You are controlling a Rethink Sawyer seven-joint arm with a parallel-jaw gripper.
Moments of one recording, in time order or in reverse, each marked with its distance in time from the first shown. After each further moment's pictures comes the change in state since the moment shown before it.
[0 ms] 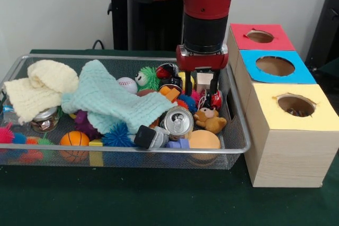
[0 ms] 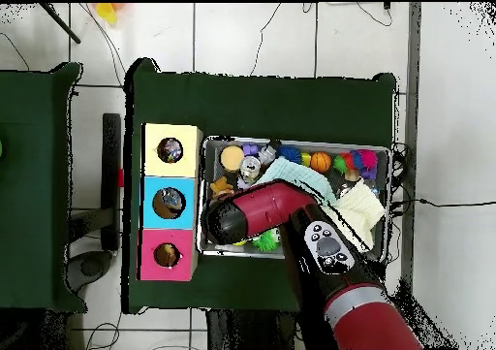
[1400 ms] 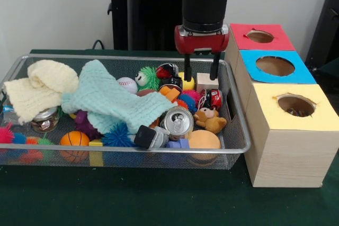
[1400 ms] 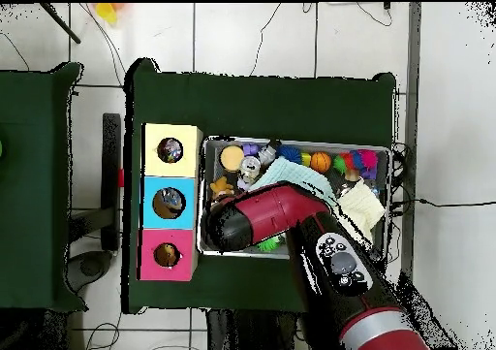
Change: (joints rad) arm -0.055 -0.107 0.063 0.075 0.000 0.019 0.000
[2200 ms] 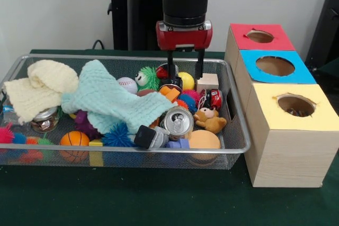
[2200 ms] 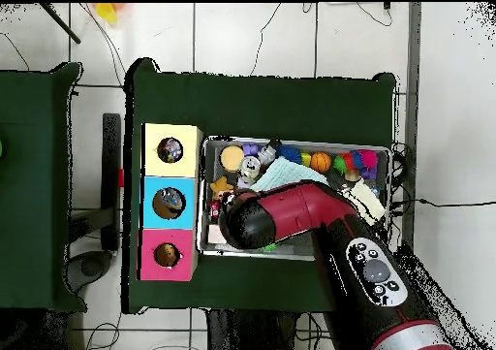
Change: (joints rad) arm -0.094 -0.037 0.051 0.006 -0.018 0.004 0.000
